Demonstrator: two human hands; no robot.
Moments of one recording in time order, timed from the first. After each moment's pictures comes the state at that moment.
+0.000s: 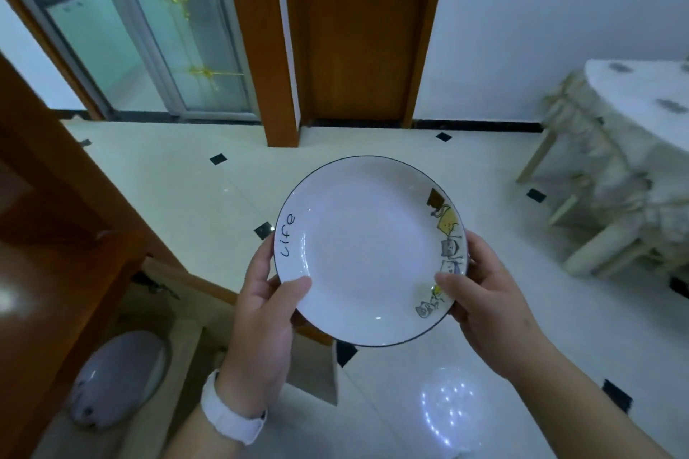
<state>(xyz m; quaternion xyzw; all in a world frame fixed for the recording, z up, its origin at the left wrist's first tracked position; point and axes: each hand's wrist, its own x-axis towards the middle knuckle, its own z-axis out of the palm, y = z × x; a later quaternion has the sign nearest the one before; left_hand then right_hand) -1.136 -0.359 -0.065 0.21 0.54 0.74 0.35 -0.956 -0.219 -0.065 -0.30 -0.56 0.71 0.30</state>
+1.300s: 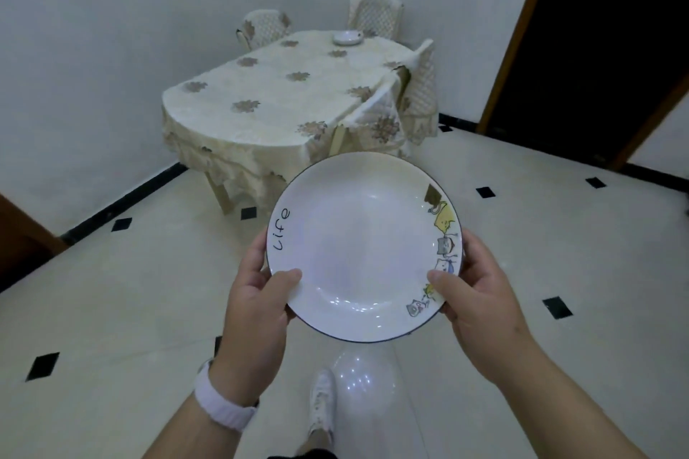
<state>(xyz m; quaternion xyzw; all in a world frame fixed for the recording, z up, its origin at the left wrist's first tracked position) -0.660 0.149 -0.060 0.45 0.39 0.47 0.65 -0.458 0.056 -0.062 -0.54 -0.33 0.42 0.65</state>
